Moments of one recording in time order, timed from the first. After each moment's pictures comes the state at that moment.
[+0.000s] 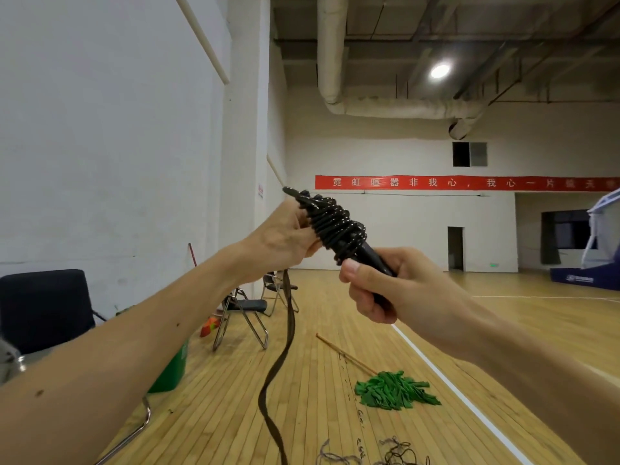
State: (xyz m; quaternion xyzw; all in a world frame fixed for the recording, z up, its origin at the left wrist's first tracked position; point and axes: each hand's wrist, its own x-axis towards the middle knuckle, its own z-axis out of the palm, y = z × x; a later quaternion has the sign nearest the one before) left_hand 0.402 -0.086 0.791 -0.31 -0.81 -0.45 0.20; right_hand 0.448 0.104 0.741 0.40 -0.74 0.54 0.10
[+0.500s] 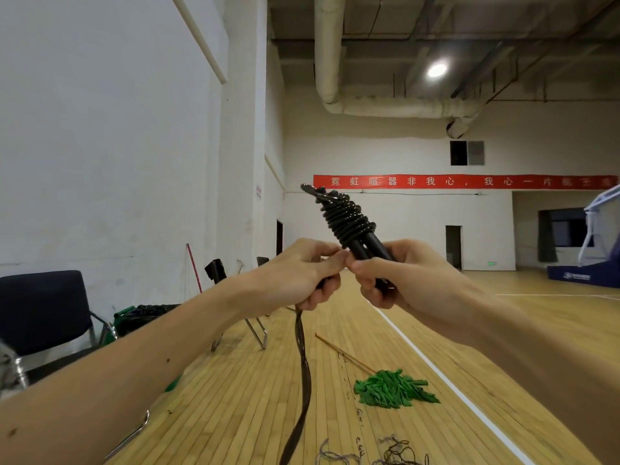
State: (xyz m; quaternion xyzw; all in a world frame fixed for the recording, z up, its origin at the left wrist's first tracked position) left_hand 0.412 -0.074 0.758 -0.32 -0.82 -0.47 0.09; right_hand 0.431 0.110 0.748 0.33 -0.74 0.58 0.10
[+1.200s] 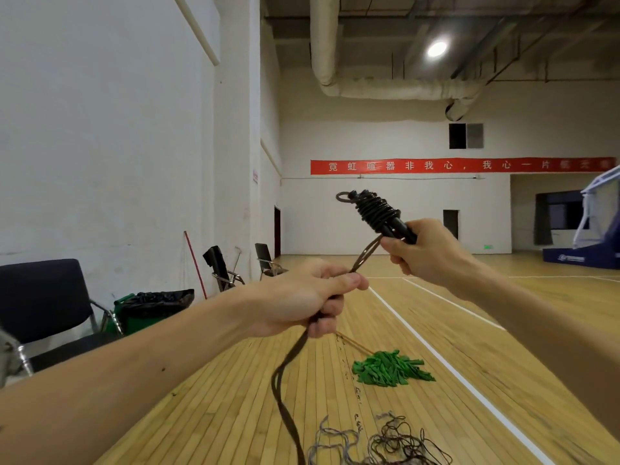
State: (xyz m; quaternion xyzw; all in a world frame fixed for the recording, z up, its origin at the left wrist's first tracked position) left_hand 0.417 -0.067 0.729 -0.27 -0.81 -0.51 -0.07; right_hand 0.367 0.143 0.748 0.18 -0.84 0.45 0.26
